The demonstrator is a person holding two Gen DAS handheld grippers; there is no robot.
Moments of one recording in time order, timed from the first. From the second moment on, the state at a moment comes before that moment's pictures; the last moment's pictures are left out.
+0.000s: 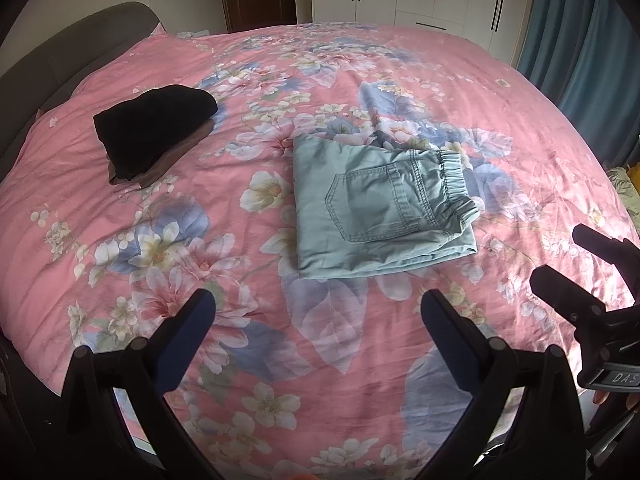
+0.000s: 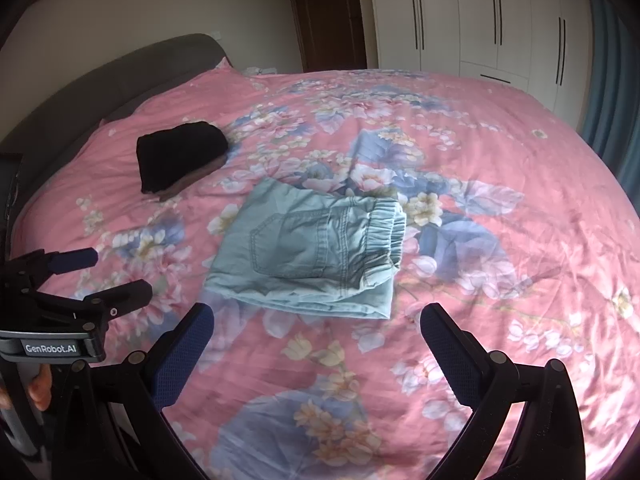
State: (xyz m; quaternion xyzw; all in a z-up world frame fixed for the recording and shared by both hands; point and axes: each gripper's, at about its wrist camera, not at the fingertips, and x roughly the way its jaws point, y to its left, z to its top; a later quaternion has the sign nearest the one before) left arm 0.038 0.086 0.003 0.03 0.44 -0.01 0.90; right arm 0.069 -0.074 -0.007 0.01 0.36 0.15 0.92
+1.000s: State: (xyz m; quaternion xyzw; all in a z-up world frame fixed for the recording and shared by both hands) left arm 0.045 0.091 -0.002 0.03 0.45 -0.01 0.89; right arm 0.072 -0.074 -0.009 0.01 0.37 0.15 0.92
